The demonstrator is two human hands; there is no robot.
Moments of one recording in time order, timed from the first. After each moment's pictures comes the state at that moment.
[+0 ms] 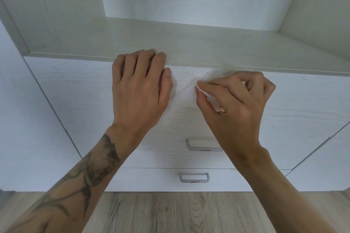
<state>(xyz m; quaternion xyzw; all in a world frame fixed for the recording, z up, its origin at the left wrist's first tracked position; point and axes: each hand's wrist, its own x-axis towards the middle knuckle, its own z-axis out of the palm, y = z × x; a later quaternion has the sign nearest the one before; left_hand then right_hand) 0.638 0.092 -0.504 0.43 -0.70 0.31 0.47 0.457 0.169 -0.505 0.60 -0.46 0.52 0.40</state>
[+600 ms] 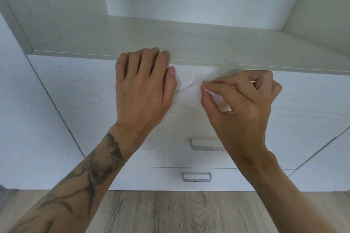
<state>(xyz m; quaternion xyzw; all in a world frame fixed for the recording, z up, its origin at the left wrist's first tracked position) 0.638 0.091 -0.505 0.43 -0.70 0.32 0.47 0.462 0.174 -0.503 0.60 -0.47 0.53 0.36</state>
